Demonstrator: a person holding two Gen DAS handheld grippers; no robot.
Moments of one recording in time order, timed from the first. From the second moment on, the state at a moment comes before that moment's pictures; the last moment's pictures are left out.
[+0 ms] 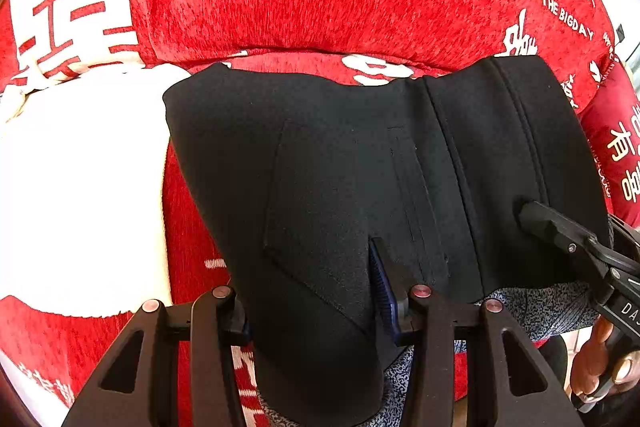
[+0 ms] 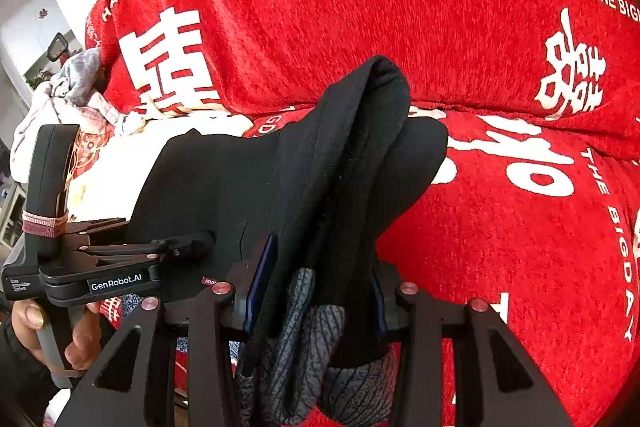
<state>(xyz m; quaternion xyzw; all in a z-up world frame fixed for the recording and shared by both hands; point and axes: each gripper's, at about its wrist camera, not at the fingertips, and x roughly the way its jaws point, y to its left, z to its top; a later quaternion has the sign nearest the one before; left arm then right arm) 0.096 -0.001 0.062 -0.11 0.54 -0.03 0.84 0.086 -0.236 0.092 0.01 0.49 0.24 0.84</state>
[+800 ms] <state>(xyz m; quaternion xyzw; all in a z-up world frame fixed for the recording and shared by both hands) 0.087 0.043 0.042 -0.17 0.54 0.00 0.82 0.116 -0.286 0.046 0.09 0.54 0.15 0.82</state>
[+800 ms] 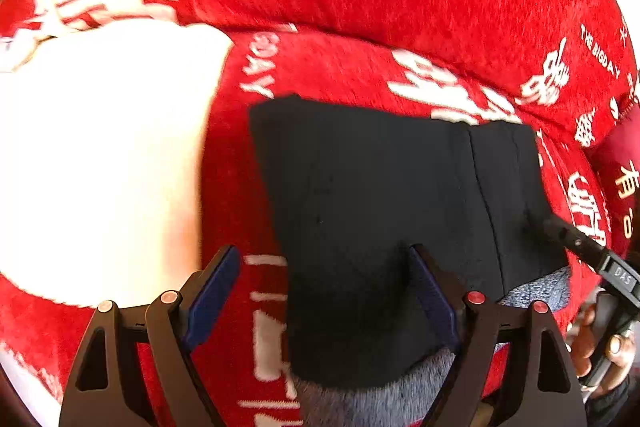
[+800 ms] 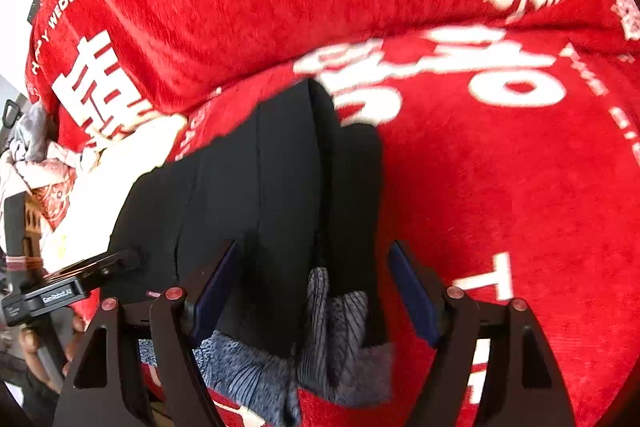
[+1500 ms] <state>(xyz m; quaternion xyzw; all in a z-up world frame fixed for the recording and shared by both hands) 0.031 -0.024 0.039 -0.11 0.49 -0.07 0.86 0.043 -0.235 0.033 -0.03 0.49 0.28 0.82</state>
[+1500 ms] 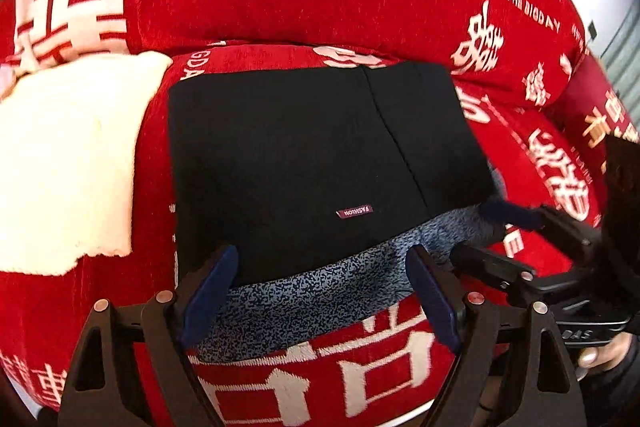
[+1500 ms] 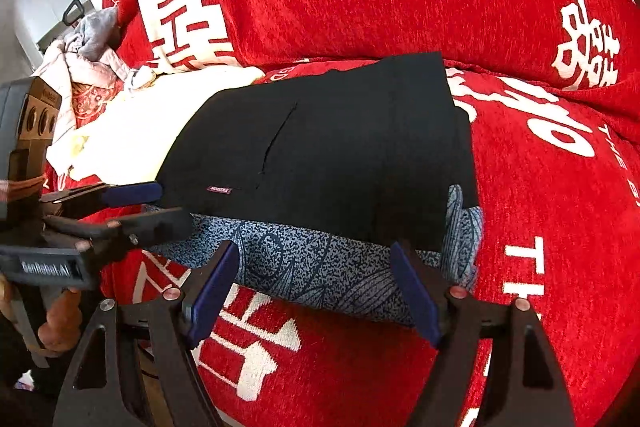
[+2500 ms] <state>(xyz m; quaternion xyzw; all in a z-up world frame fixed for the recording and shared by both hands) 0.163 0.047 -0.010 -0.21 0.59 0.05 0.78 0.207 -0.243 0.000 0.19 0.54 0.27 0.77</state>
